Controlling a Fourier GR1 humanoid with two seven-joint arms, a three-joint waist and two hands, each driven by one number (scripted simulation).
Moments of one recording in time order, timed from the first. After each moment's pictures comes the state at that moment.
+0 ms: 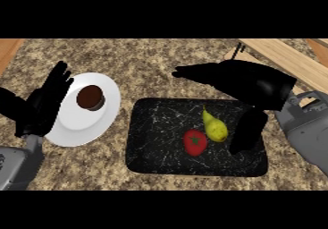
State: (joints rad) left arm -0.26 0.47 -0.15 -1.47 0.39 0.22 0.14; right arm -0.83 -0.57 0.48 -1.65 -0.03 0.60 0.42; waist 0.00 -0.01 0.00
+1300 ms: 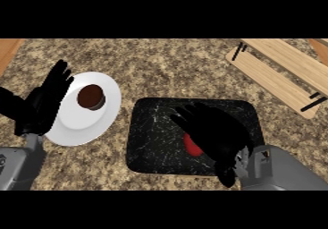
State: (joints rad) left arm -0.26 0.39 -0.06 -1.48 0.30 0.13 0.18; right arm -0.59 -0.38 0.65 -1.81 0.49 0.76 0.63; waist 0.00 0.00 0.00
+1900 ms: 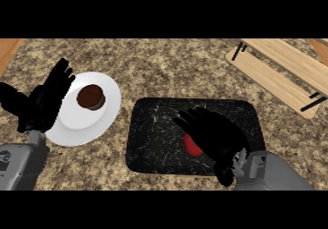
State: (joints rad) left arm -0.28 0.34 0.00 -1.44 0.24 0.09 0.19; right arm -0.47 -0.32 0.60 -1.76 0.68 0.76 0.49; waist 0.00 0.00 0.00
